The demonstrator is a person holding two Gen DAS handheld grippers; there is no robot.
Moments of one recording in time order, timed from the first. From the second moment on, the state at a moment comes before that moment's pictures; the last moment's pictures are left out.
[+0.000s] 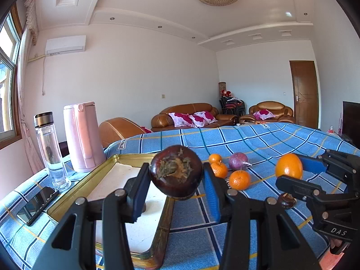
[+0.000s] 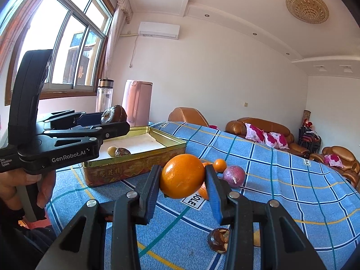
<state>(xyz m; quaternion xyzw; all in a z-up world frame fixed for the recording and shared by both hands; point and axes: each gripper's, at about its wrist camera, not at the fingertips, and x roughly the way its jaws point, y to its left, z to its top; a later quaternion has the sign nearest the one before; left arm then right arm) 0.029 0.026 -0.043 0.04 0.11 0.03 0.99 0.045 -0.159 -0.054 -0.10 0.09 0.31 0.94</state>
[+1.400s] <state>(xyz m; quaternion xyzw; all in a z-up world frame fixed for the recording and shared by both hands) 0.047 0.121 -0.042 0.00 0.15 0.11 0.98 0.072 -0.050 -0.017 -0.15 0.10 0.38 0.90</state>
